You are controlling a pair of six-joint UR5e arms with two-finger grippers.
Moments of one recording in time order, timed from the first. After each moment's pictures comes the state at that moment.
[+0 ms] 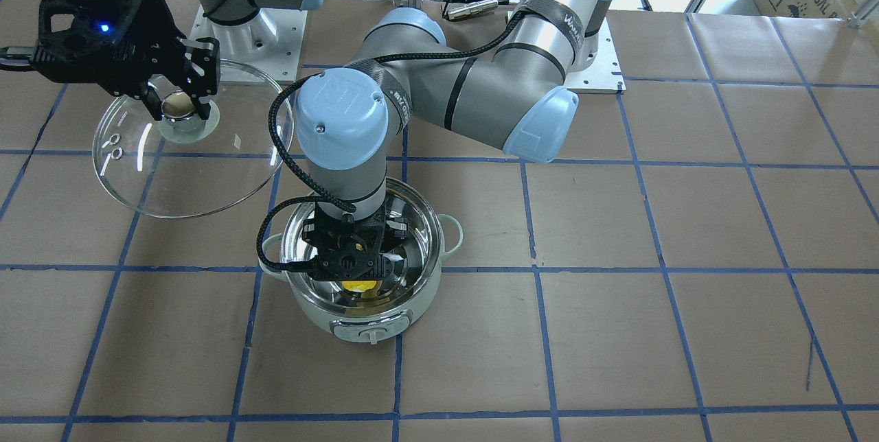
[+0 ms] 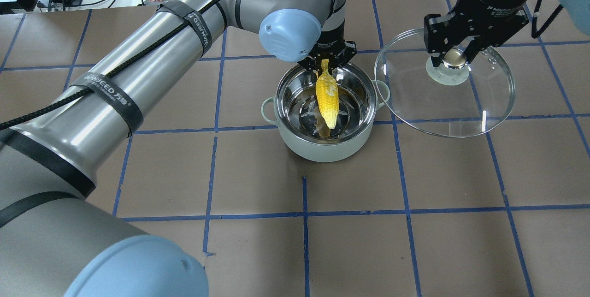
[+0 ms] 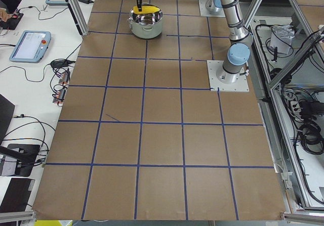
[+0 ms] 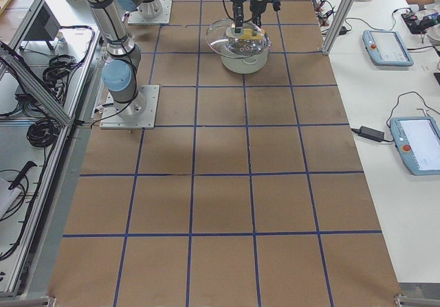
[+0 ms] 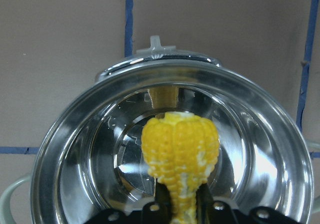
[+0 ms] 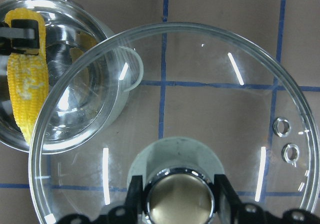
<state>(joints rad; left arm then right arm) -2.00 -2.17 -1.18 -1.35 1.54 -0.47 1.54 -1.59 1.52 -1.54 -1.57 -0.08</state>
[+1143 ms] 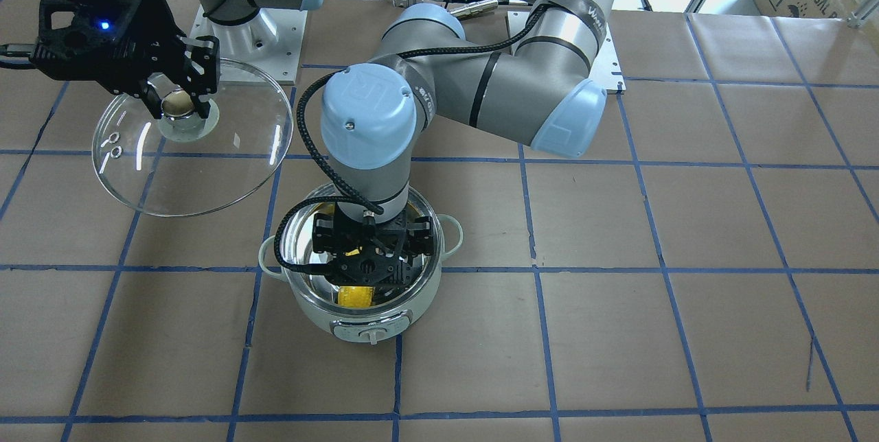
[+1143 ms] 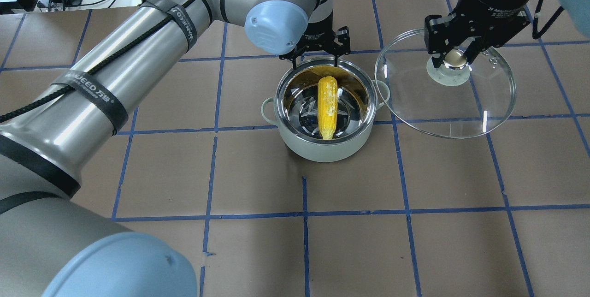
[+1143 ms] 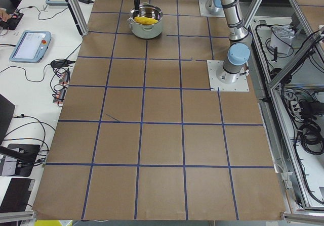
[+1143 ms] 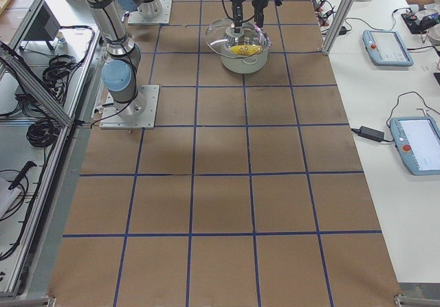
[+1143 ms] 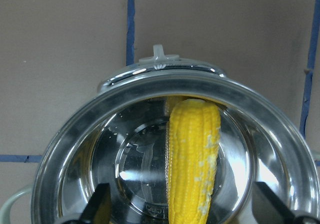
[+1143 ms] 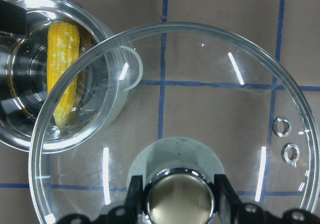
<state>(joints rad) -1.95 -2.13 -1.19 -1.35 1.54 -0.36 1.54 -1.60 1.53 -1.54 -1.58 -0.08</state>
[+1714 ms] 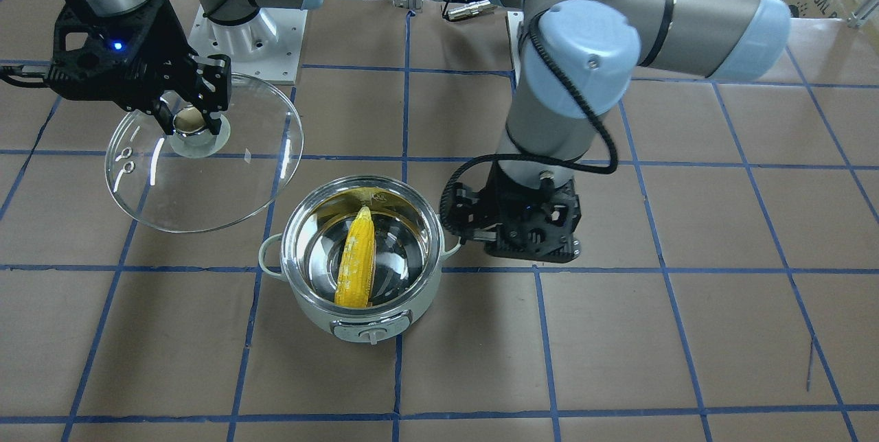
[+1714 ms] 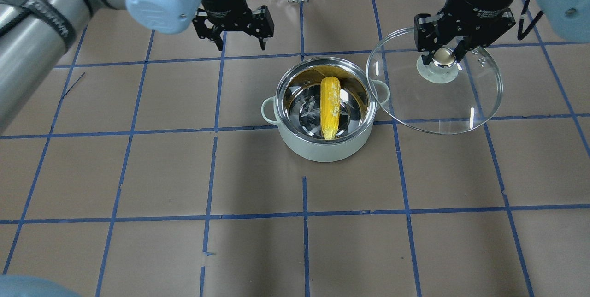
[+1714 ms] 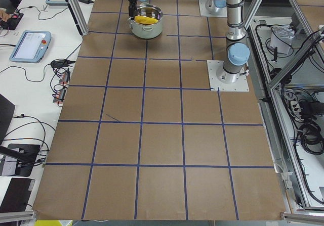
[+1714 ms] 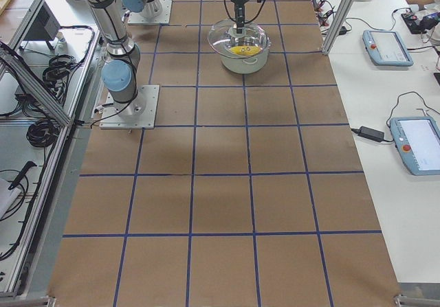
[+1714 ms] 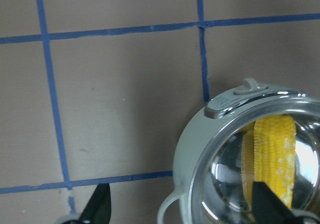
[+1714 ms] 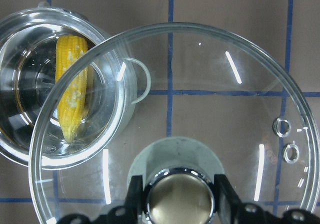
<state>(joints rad) -1.72 -1.89 -1.38 -1.39 1.53 -0.07 1.57 -1.56 1.54 -1.60 -1.56 -0.02</state>
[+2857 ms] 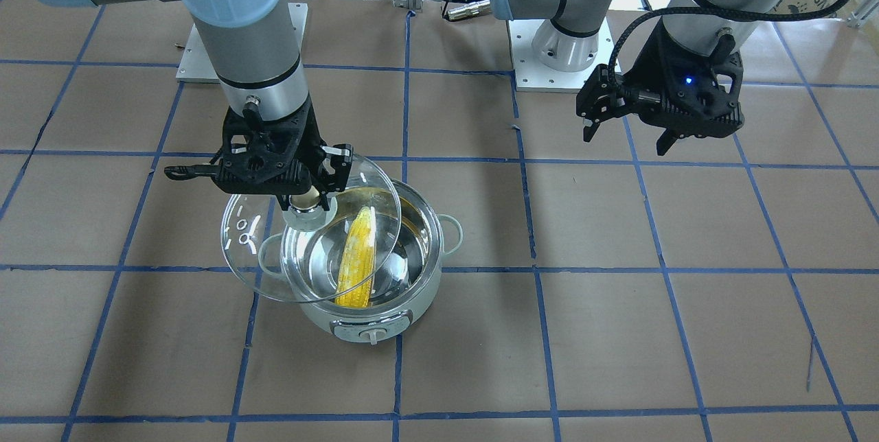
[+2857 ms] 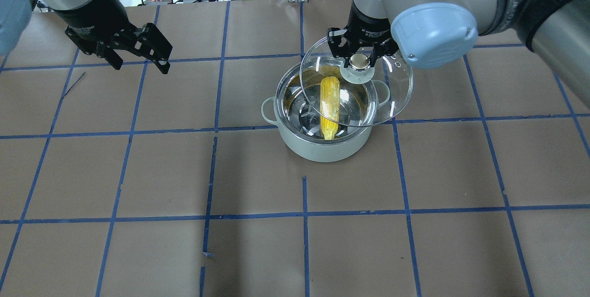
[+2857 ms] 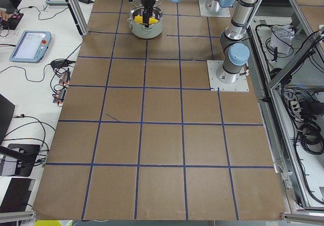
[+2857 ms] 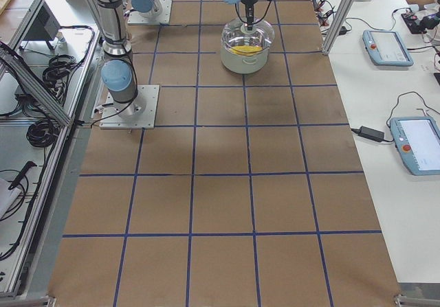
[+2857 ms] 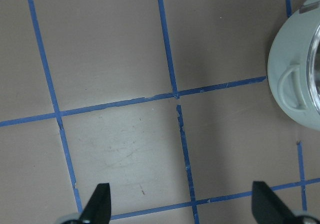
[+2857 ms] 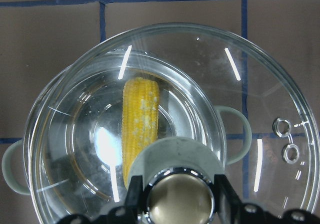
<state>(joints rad) -1.49 -1.59 -1.53 -1.58 1.54 0.26 1.78 -1.36 1.54 -1.87 -1.57 0.22</state>
